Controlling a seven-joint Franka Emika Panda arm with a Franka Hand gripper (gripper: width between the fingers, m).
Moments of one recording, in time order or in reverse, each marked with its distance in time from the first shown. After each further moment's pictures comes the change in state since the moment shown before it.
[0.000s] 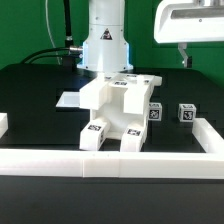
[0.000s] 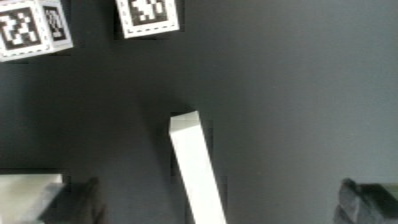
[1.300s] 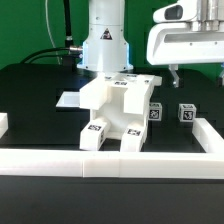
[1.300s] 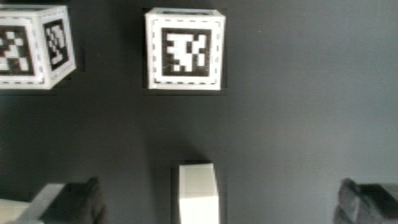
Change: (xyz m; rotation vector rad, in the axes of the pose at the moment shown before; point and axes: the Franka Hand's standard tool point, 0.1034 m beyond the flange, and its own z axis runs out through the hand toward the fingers) arm -0.029 0.015 0.042 -0.015 0.094 -0.190
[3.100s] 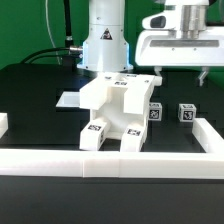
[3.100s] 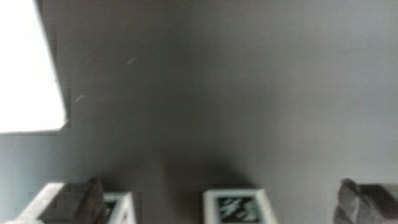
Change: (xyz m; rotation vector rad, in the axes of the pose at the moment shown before) arm -0.080 0.034 0.010 -0.039 -0.058 0.019
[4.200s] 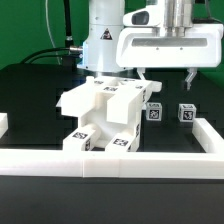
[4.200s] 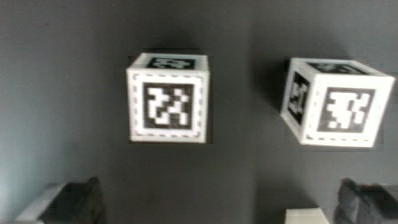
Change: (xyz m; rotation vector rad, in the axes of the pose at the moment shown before) arm 0.055 0.023 -0.005 0.002 0.018 -0.012
